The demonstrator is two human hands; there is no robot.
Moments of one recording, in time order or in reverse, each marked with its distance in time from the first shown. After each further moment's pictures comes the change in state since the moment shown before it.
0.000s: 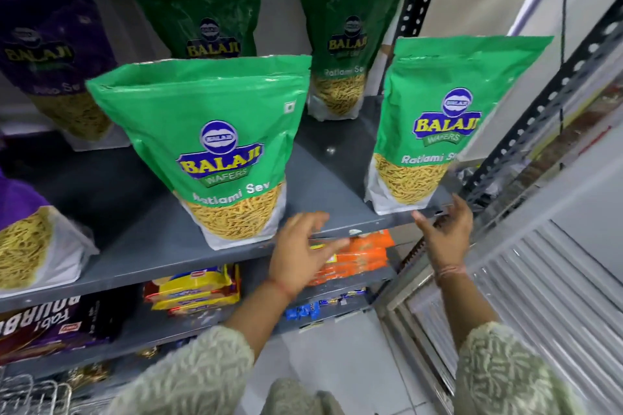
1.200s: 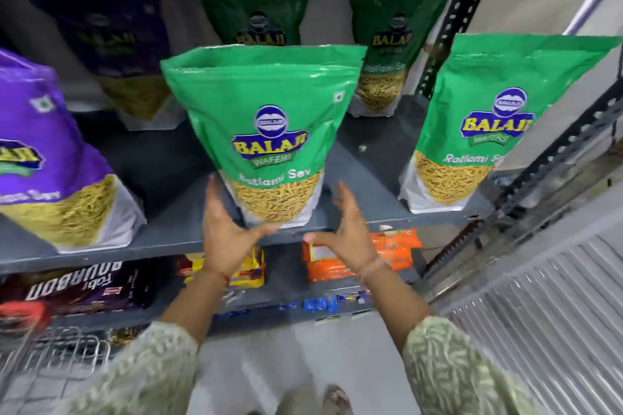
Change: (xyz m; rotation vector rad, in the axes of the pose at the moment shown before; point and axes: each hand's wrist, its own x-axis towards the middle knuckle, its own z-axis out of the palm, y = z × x) left_hand -0.019 -0.054 -0.112 -0.091 0.436 -0.174; right_hand -0.099 -0.069 0.116 0.112 -0.825 -0.149
